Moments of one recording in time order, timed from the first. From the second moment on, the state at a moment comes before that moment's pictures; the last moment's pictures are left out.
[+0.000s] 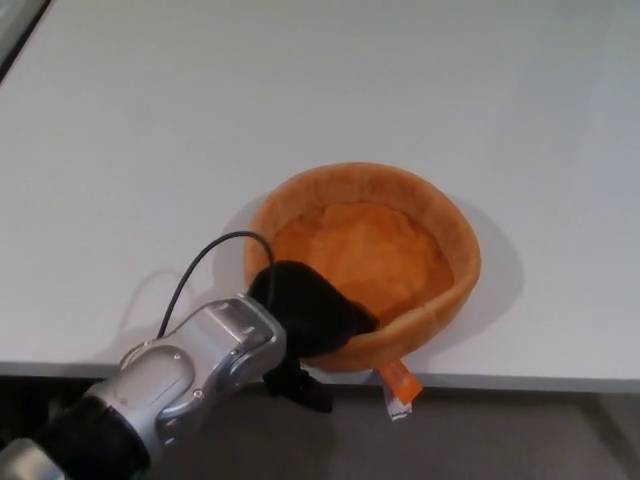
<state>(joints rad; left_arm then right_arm) -0.65 0.44 -0.80 0.34 1.03 -0.12 -0.31 0.61 -0.36 -0.25 0.54 0.25 -0.85 0.54</state>
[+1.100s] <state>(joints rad) -0.56 0.33 -0.67 0.31 0.98 -0.10 -0.24 0.64 -0.36 -0.24 0.47 0.26 -0.80 0.55</state>
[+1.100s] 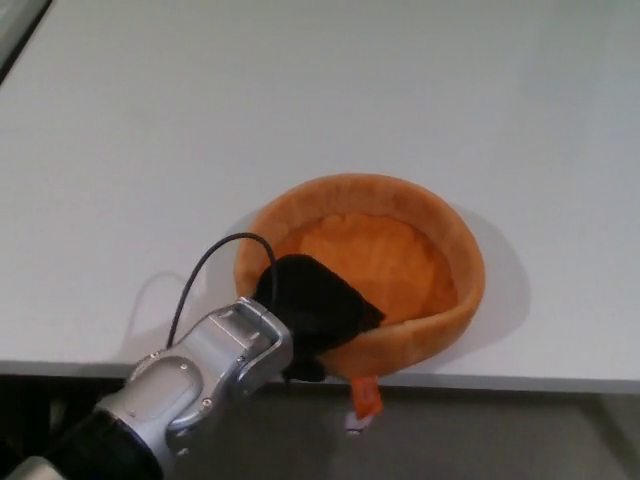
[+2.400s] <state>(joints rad) -0.38 -0.13 -0.36 0.14 0.38 0.04 -0.46 0.59 -0.36 -0.24 0.56 0.26 -0.79 0.56</state>
